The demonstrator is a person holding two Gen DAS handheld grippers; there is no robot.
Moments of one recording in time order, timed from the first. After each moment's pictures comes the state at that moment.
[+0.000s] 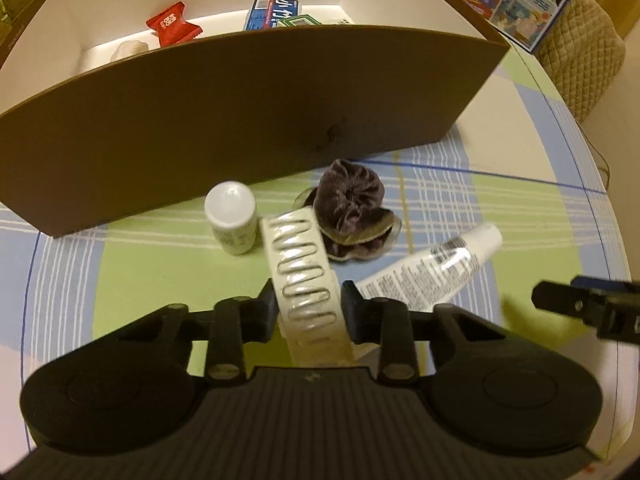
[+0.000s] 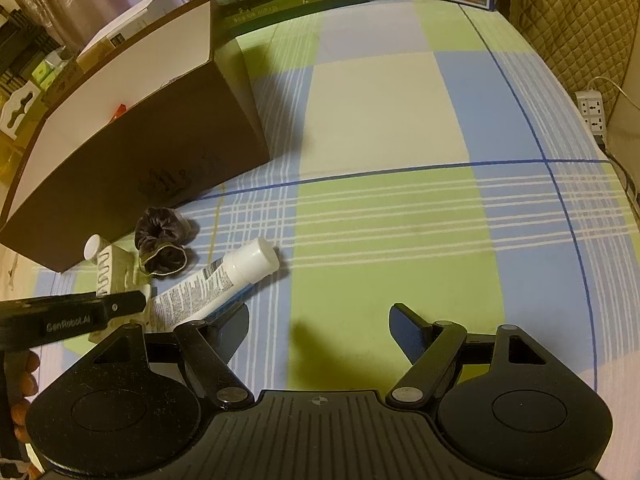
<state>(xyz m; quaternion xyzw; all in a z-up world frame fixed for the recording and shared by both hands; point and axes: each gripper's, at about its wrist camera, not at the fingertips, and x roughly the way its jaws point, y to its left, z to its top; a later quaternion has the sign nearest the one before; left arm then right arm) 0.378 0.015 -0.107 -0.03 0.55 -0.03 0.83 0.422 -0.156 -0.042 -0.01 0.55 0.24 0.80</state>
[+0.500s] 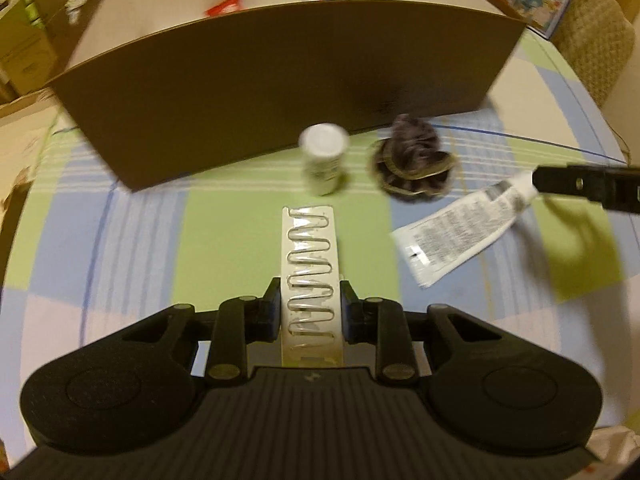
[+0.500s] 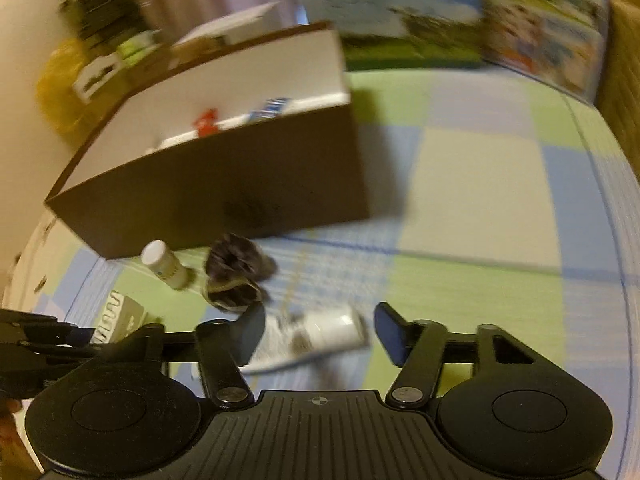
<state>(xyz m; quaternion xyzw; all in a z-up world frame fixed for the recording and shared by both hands) 0.327 0.055 -0.102 0.00 0.54 0.01 0.84 0.424 -0.102 -0.035 -0.07 0.45 0.37 0.81</state>
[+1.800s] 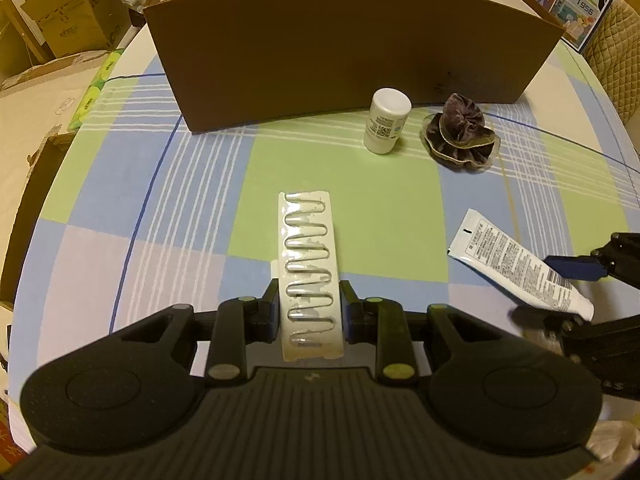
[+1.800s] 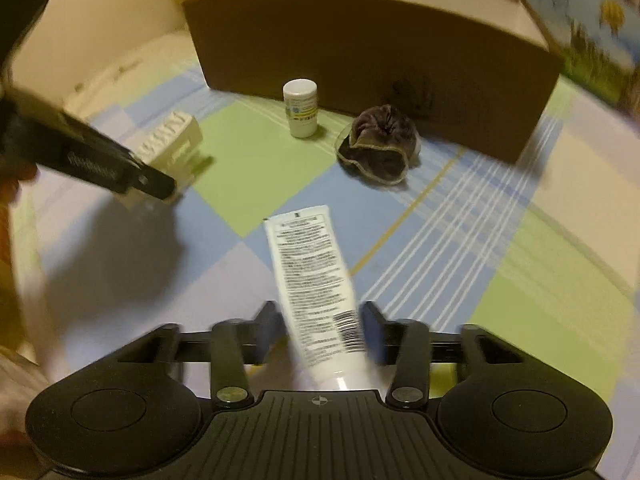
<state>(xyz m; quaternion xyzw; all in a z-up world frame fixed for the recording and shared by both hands) 0.292 0.074 -0.101 -0.03 0.55 0.05 0.83 0.343 -0.071 -0.061 -0.27 0.43 0.49 0.71</state>
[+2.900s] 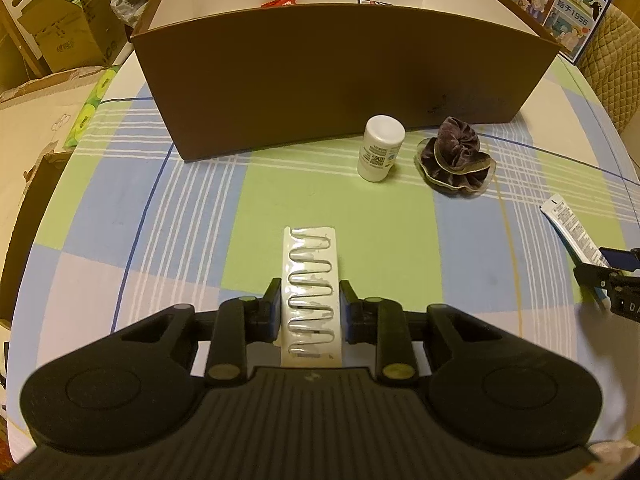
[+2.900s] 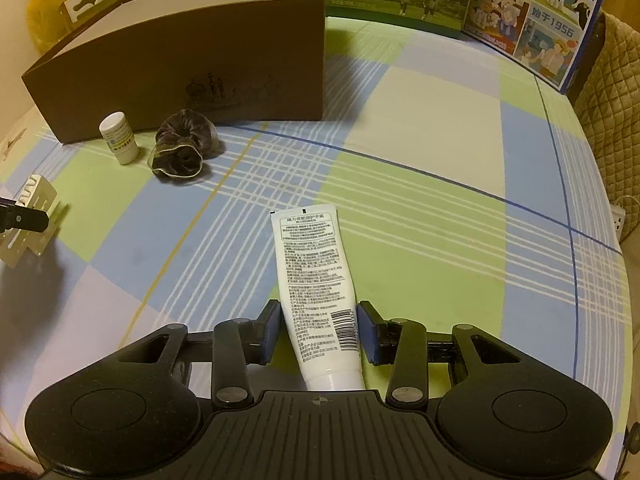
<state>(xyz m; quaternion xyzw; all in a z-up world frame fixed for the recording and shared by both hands) 0.304 0.073 -0.097 -0.02 0.53 0.05 0.85 0.395 -0.142 -0.055 -0.18 0.47 0.32 0.80</state>
